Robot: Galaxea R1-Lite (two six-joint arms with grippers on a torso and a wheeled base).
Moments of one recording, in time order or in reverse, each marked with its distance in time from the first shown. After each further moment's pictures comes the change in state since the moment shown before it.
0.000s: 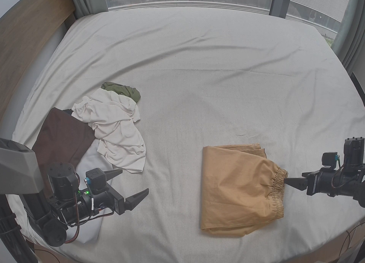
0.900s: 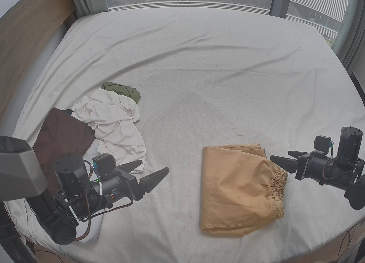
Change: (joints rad) left arm -0.127 -0.046 -0.116 0.002 0.060 -0.403; right arm 0.132 0.052 -0.030 -0.321 -0.005 0.131
